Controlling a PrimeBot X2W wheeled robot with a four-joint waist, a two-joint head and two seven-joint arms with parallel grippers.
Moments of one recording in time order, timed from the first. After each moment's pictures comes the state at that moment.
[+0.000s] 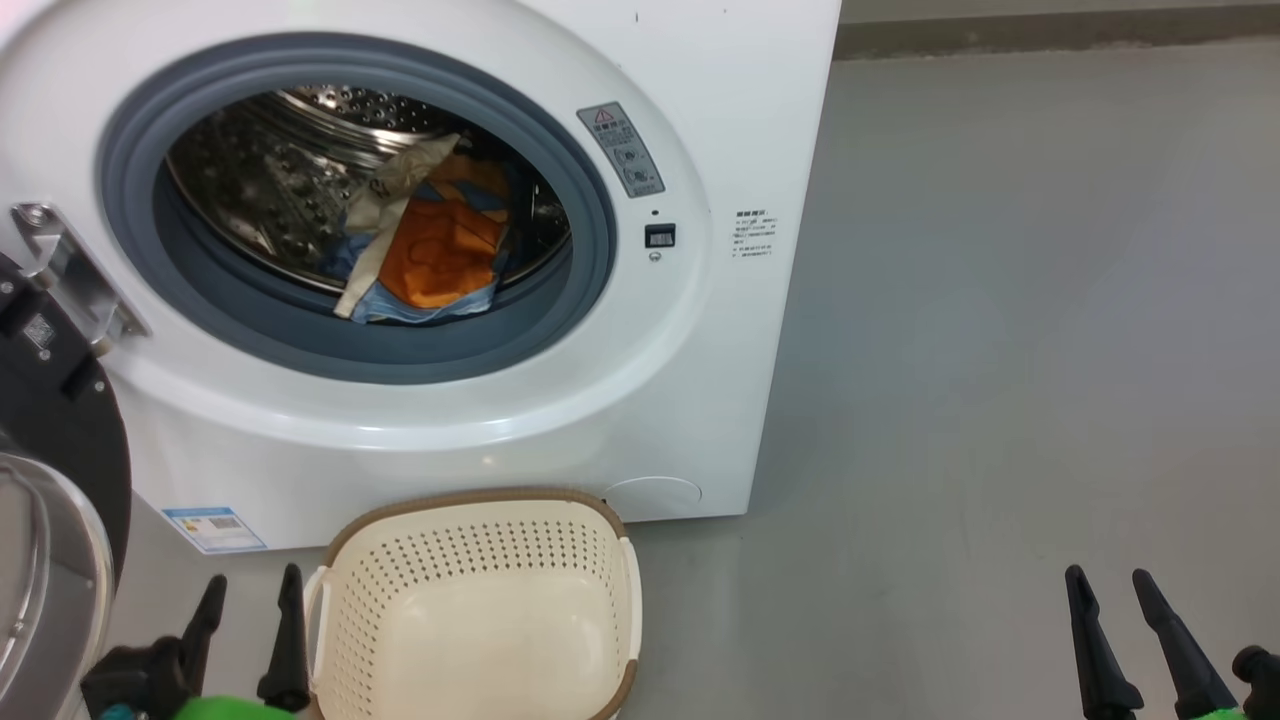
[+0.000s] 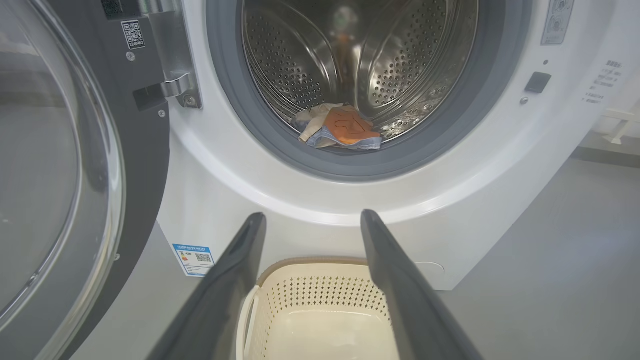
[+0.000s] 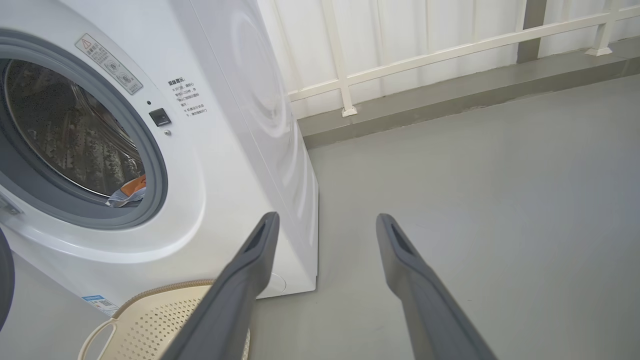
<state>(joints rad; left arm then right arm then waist) -0.08 0.14 -0.03 0.36 -0.34 -0.13 -0.26 0.10 -0.17 -0.08 0.16 0.45 0.13 -0.26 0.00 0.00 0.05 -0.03</state>
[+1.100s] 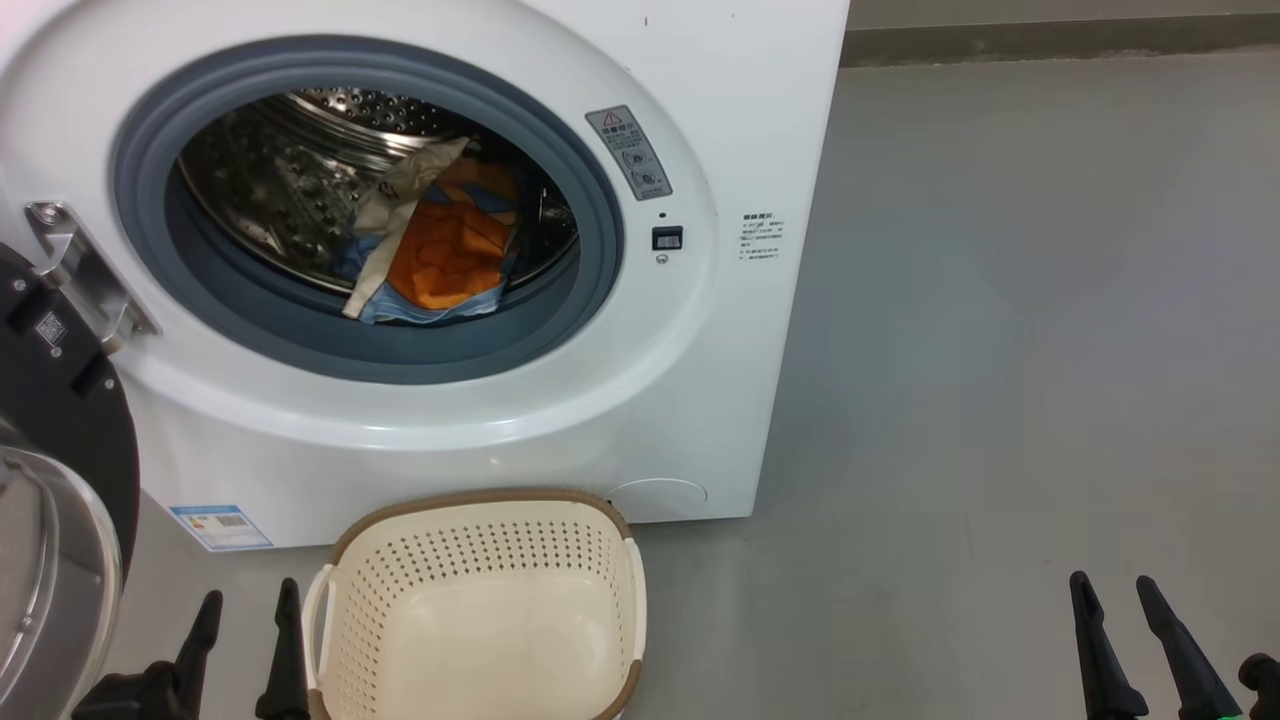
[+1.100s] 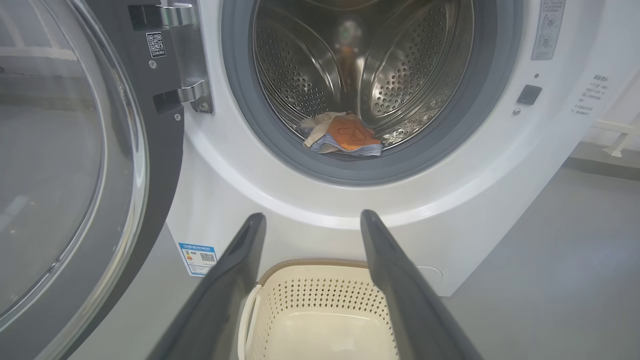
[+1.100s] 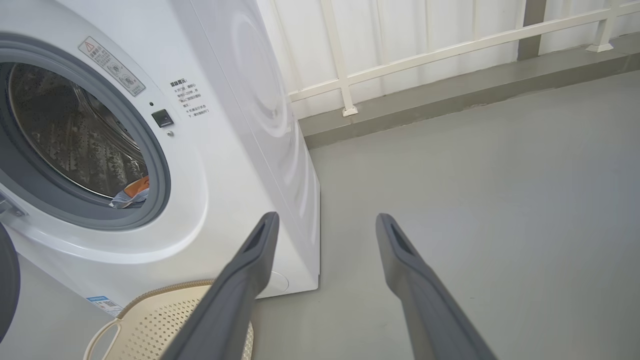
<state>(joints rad) 0.00 0.11 0.01 0.27 -0.32 -0.13 -0.26 0.12 -0.17 -0.08 0.15 0.47 0.13 -0.26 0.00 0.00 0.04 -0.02</state>
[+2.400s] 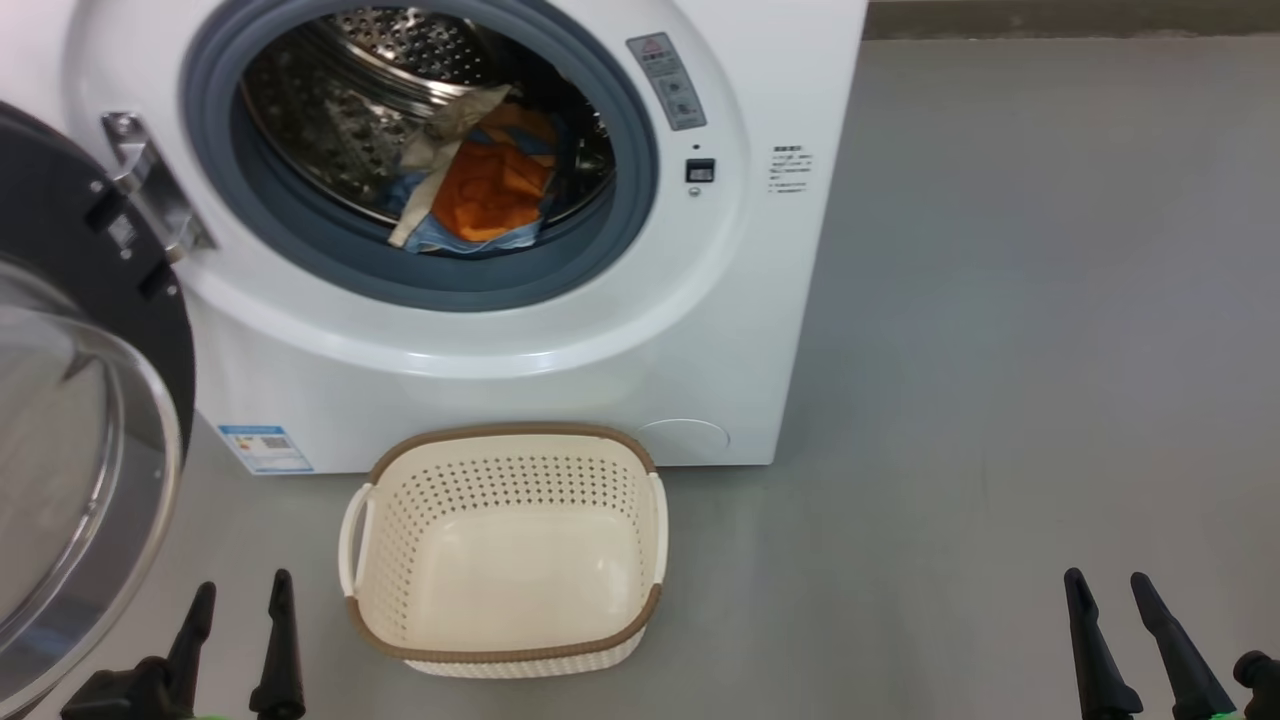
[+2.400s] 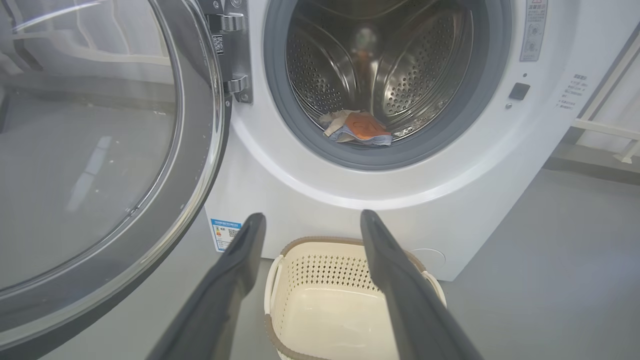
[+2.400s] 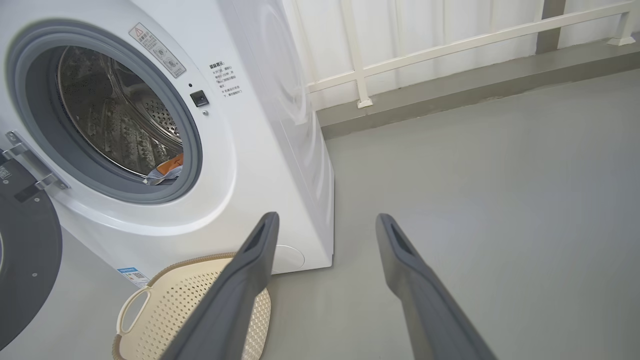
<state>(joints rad) 0.00 0.11 0.02 0.25 -0.31 -0.13 -0.26 0.12 -0.17 -0.08 0.14 0.47 0.13 -0.26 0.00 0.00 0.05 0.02</state>
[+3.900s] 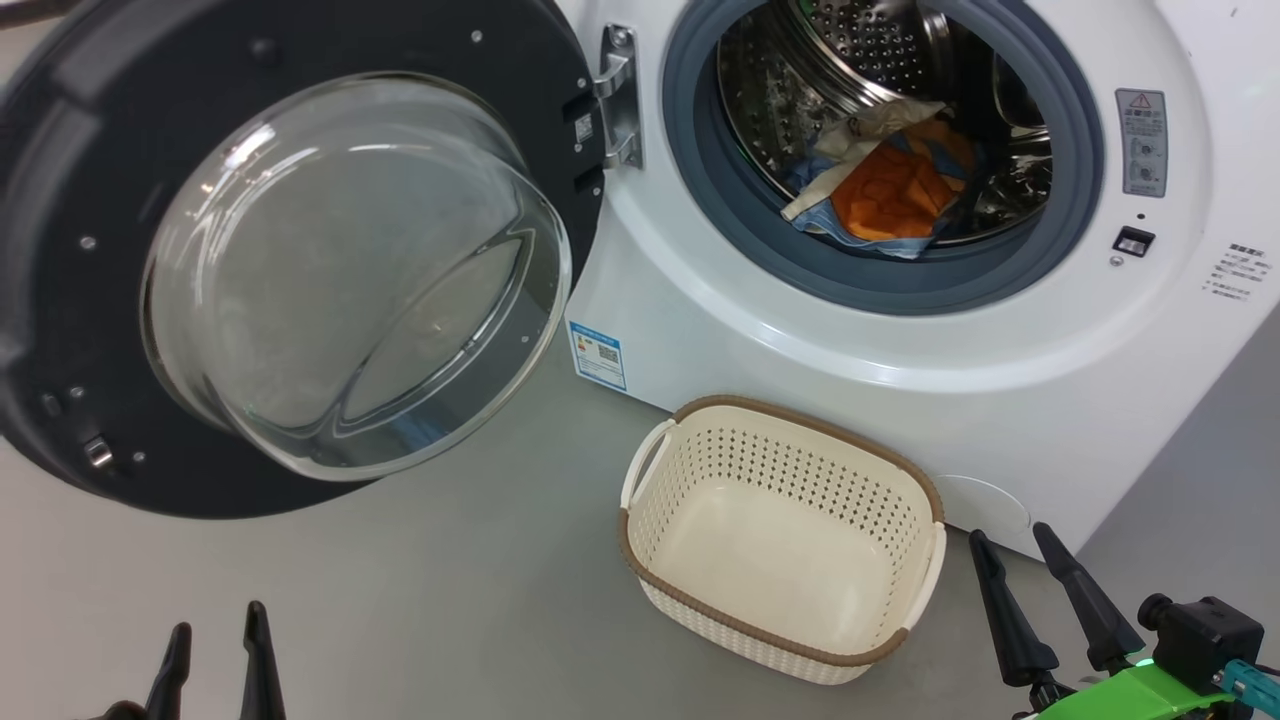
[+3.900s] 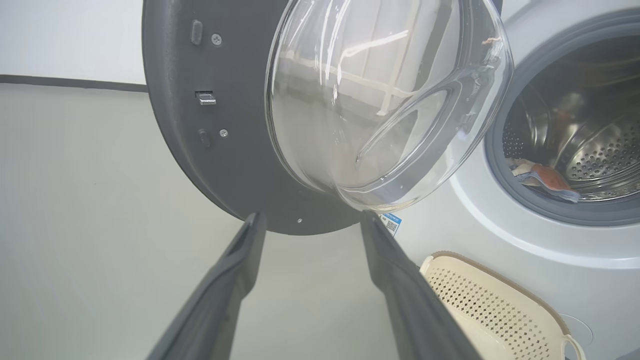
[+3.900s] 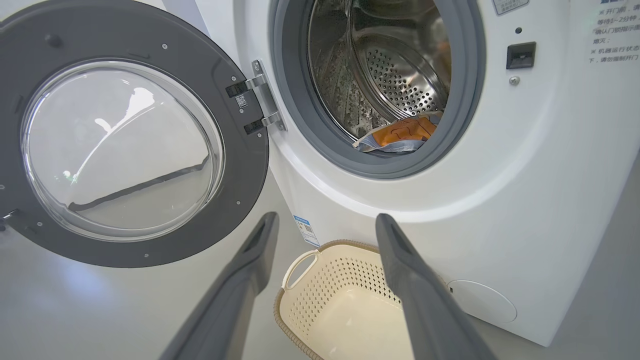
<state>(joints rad) 0.06 0.04 0.11 0.21 -0.33 -0.13 -0.26 0.01 -0.21 0.10 0.17 0.47 0.13 -0.26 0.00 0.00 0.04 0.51</state>
